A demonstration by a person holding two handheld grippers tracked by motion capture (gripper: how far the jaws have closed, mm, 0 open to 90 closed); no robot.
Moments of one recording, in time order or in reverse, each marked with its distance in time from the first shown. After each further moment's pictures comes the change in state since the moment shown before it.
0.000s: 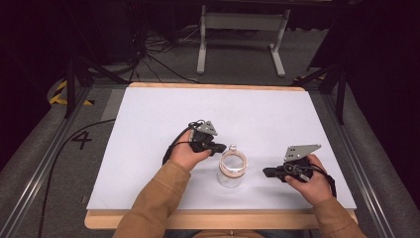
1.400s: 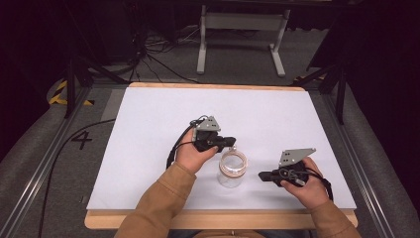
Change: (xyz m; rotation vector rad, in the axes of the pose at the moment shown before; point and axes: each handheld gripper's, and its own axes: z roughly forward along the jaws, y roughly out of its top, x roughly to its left) left arm -0.022 0.020 -0.003 -0.186 -0.002 -0.010; right arm 0.017 0.005 0.006 0.012 0.019 -0.040
